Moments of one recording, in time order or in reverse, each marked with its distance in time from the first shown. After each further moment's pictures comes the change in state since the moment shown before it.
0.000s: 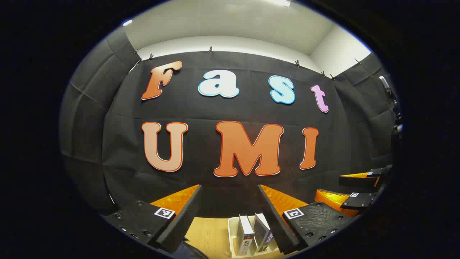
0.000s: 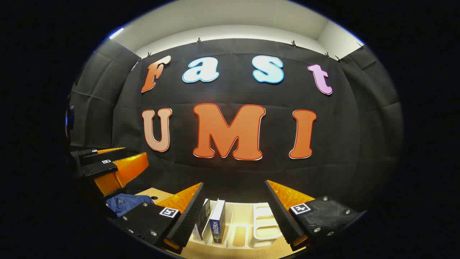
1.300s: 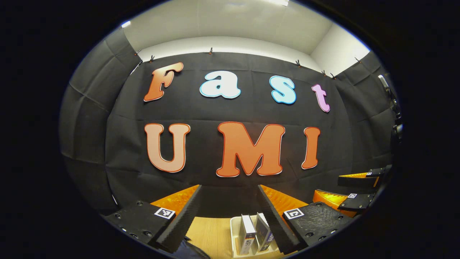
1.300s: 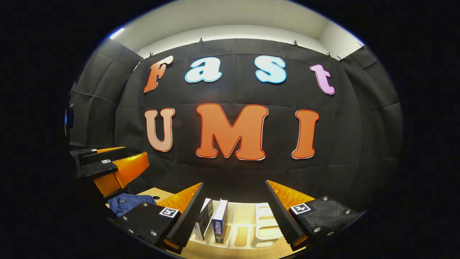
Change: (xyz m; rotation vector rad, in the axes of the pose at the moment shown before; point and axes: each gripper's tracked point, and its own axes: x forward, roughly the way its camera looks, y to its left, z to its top) left arm -0.004 -0.001 0.003 0.016 -0.003 0.016; right arm -0.003 0.006 0.001 -0.005 -0.003 0.013
